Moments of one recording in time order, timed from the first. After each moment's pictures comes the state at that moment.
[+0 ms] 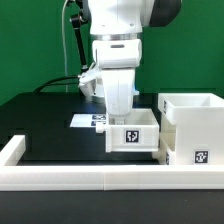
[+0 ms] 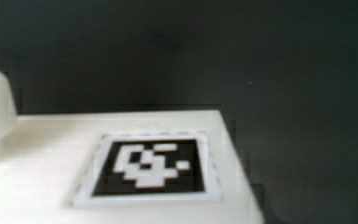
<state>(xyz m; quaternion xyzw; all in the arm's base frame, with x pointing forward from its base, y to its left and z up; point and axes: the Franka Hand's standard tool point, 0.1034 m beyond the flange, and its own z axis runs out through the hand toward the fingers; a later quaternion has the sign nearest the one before) 0.533 -0.024 0.056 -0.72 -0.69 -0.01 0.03</state>
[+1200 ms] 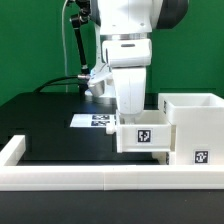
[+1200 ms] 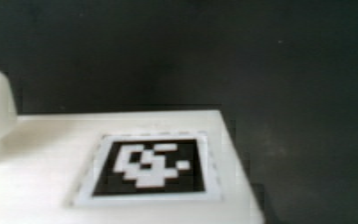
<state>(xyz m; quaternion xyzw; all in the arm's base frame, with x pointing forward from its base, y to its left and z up) 0.540 -0.002 0.054 -0.72 -0.69 -0.02 0.02</state>
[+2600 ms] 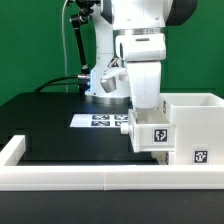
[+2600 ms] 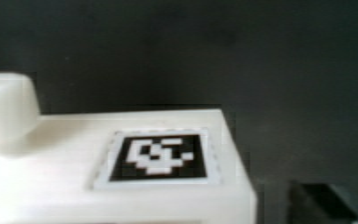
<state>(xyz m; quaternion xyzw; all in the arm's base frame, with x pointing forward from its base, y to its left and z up) 0.543 0.015 0.063 -0.72 -0.69 -0.02 0.01</state>
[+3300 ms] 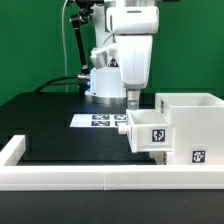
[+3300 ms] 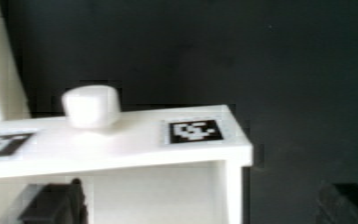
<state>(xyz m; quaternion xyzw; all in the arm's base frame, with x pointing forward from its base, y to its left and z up) 0.557 -0.006 0.107 -0.73 -0.69 0.00 0.02</state>
